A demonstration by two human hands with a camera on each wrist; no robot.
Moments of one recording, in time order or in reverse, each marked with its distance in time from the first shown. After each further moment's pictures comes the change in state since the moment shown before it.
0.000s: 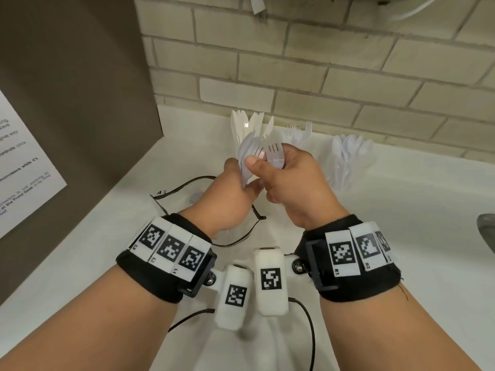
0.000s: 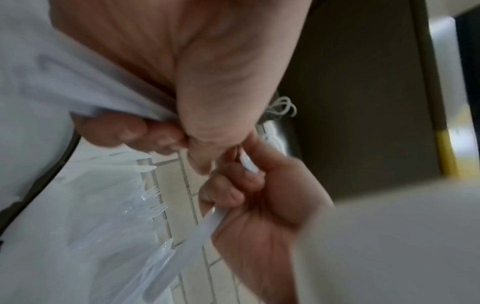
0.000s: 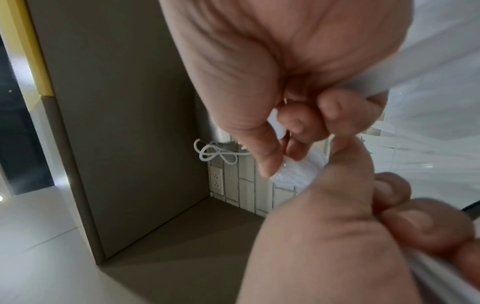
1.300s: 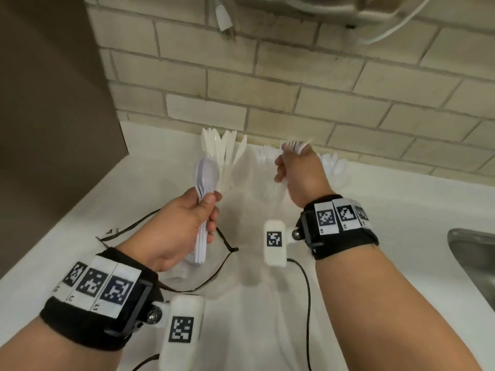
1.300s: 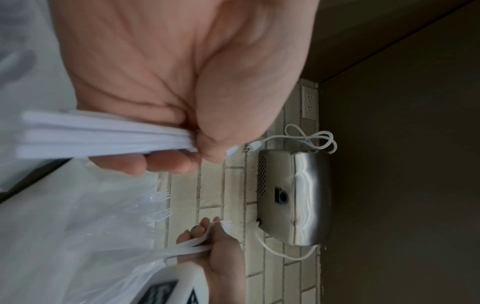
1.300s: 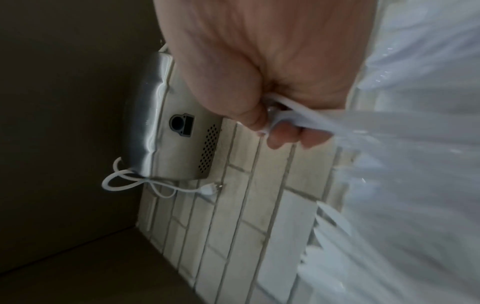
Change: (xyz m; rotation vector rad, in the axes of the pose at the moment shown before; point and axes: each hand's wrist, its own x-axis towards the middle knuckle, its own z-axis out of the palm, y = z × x) left_hand 0.023 -0.011 -0.006 -0.710 -0.129 -0.234; right_hand 0.106 0.018 -0.068 0.116 0.282 0.087
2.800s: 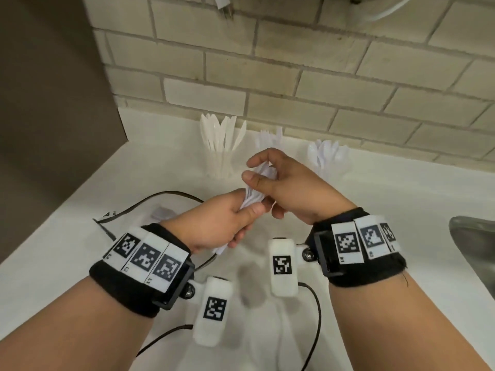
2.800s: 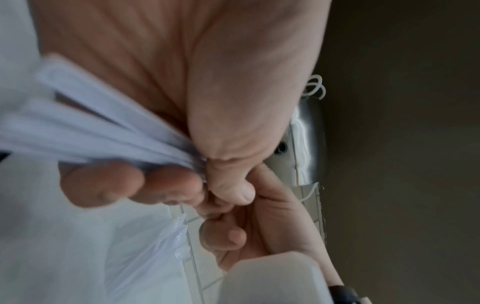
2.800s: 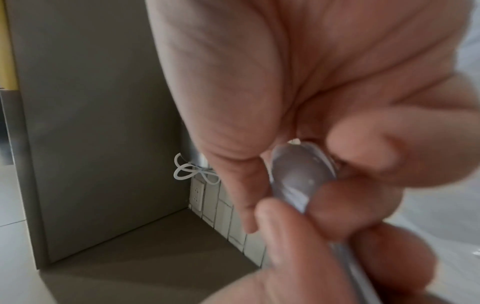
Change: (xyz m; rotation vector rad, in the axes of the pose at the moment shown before) left_hand 0.007 -0.010 0.039 0.600 -0.343 0.132; right_hand -0.061 -0.001 -0.014 -0.448 -0.502 -0.086
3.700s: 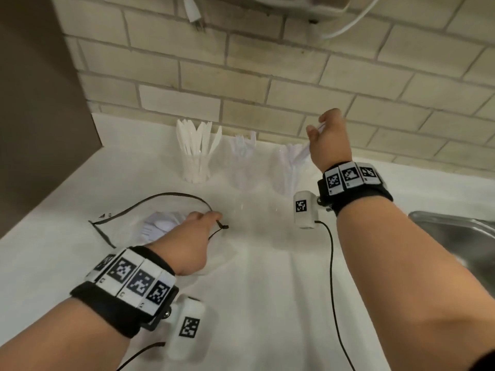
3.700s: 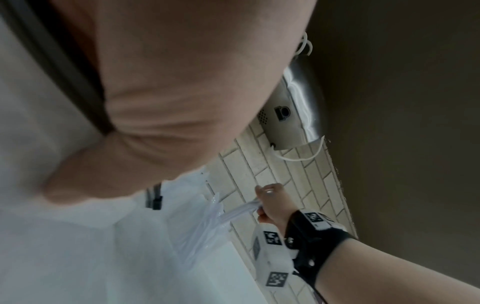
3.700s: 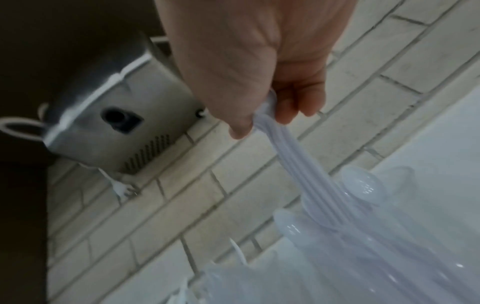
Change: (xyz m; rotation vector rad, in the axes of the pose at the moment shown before) left_hand -0.005 -0.043 0.015 0.679 -0.022 -0.195; right_hand 0.048 0.050 -0.124 -0.468 0.830 -0.117
